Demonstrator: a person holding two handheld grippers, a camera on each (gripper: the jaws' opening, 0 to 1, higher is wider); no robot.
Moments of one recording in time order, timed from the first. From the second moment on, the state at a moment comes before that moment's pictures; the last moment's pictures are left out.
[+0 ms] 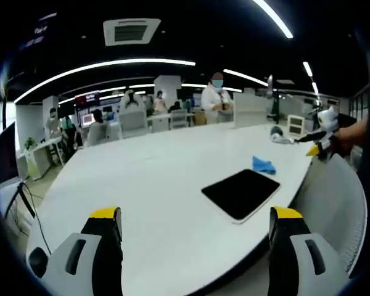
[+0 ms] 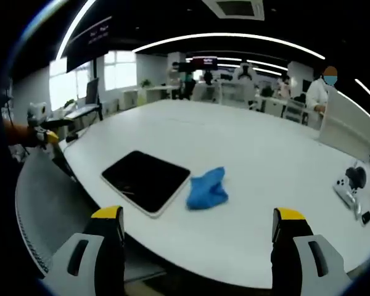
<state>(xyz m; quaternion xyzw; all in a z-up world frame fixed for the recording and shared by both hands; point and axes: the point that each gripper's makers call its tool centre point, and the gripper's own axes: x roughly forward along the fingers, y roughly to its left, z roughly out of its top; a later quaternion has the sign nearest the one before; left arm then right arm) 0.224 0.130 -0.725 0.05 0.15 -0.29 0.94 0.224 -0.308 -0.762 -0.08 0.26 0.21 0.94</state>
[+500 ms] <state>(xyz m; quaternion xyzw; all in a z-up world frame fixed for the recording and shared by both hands) 0.223 0.136 -0.728 0.05 0.18 -0.28 0.94 0.221 -0.309 -0.768 -0.09 0.27 0.21 0.94</state>
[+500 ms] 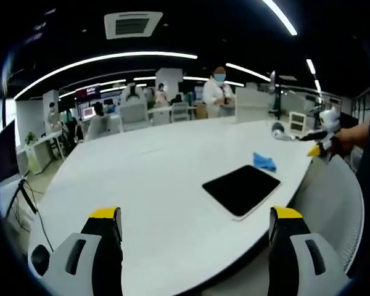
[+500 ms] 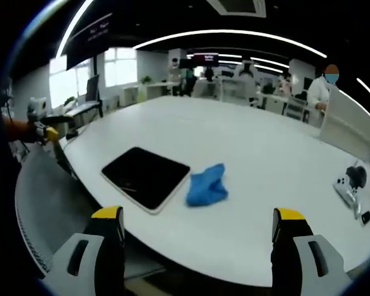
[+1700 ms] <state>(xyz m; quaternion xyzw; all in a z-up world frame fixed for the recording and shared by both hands) 0.221 0.132 -0.741 0.05 0.21 -0.27 0.94 0.218 -0.305 -0.765 -0.08 0.28 0.20 0.94</state>
